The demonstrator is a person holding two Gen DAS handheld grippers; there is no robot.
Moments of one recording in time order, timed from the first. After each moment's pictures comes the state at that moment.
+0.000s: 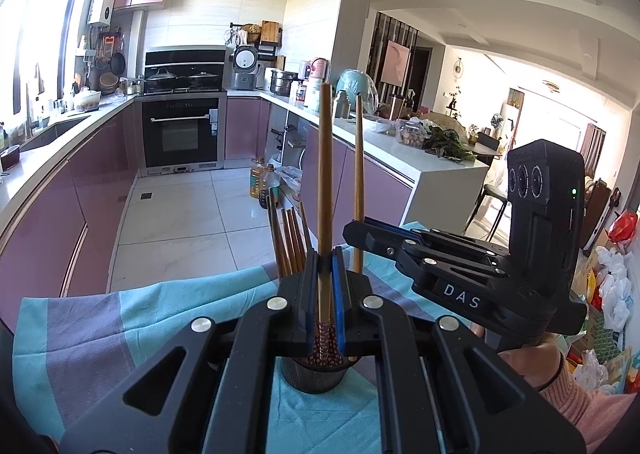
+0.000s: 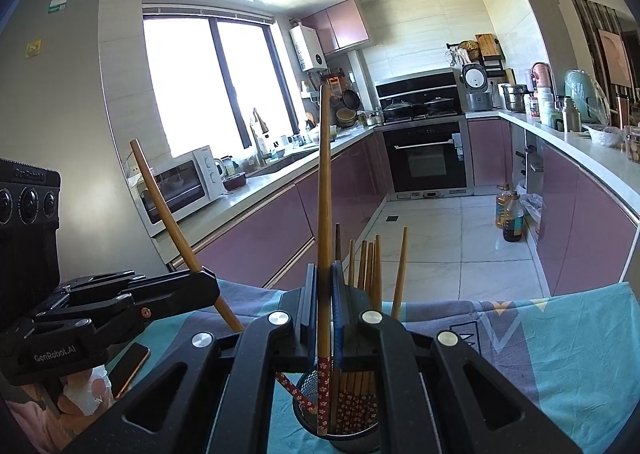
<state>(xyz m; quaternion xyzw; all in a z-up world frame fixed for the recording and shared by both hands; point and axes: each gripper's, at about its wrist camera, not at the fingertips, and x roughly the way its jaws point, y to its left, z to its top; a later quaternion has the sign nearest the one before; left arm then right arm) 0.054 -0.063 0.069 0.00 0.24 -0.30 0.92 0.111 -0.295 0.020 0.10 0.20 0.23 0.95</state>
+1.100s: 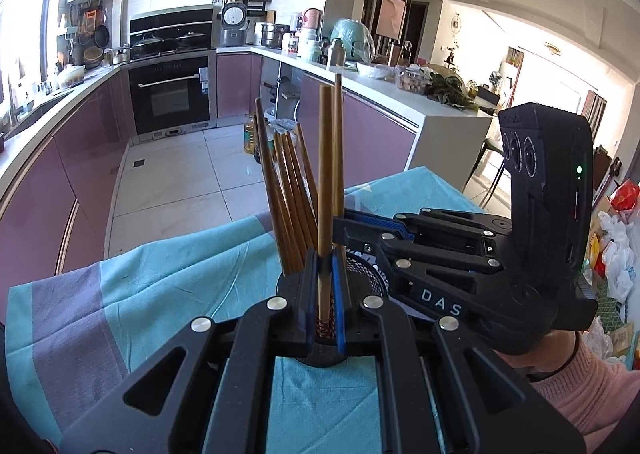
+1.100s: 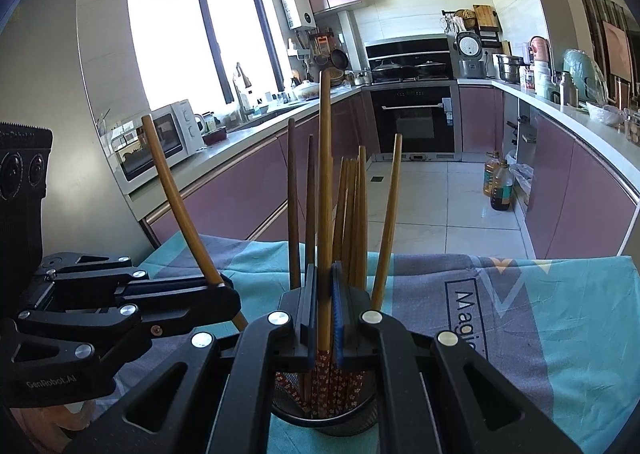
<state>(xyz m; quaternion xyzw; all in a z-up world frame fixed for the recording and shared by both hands) 0.090 -0.080 0.035 0.04 0.32 -0.31 0.89 0.134 -0.278 -0.033 0.06 0.28 0.21 0.94</state>
